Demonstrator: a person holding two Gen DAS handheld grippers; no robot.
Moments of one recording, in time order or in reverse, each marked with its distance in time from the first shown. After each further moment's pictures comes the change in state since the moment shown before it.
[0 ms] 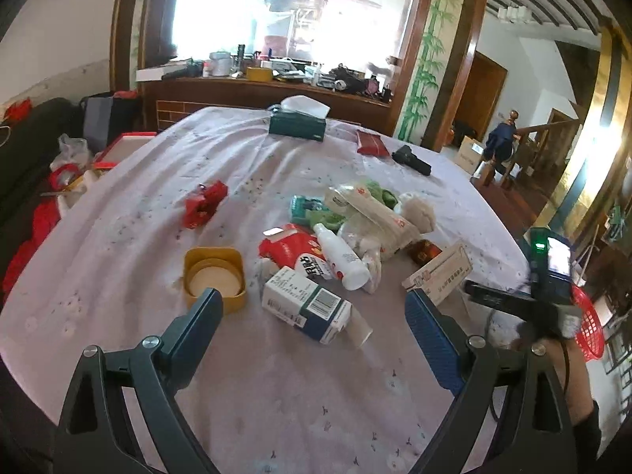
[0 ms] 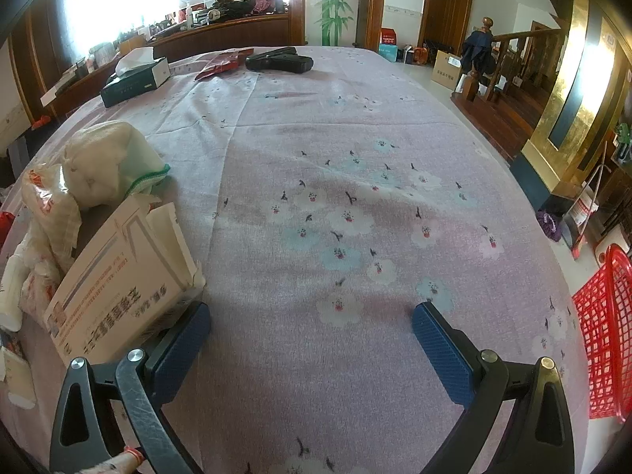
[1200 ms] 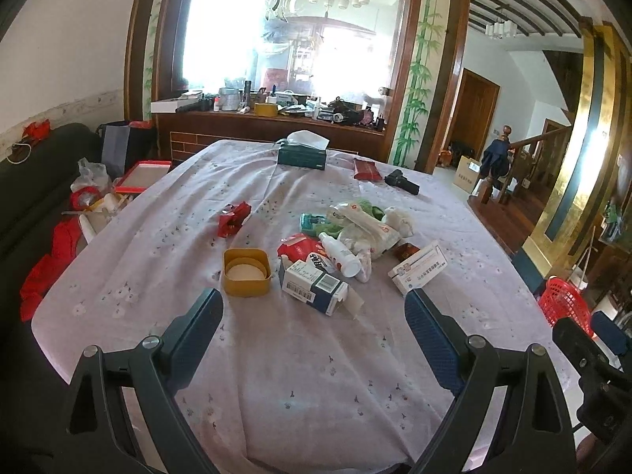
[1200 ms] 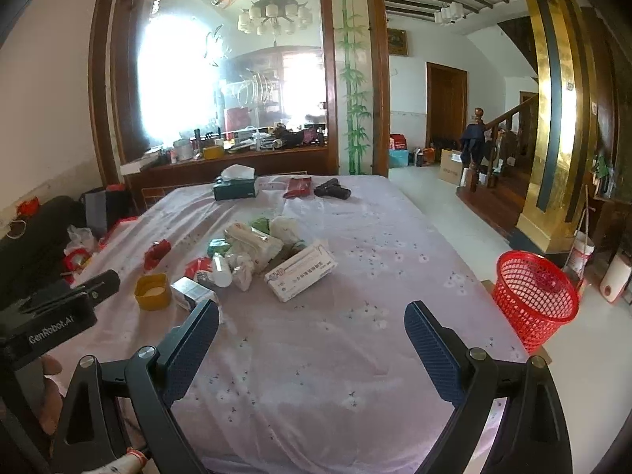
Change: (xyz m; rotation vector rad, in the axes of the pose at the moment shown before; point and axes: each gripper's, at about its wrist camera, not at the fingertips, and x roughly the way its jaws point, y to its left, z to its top) left arm -0.094 -0.001 -0.032 0.028 -0.110 0.013; right arm -0.277 0.063 -0.149 -0.026 -0.453 0.088
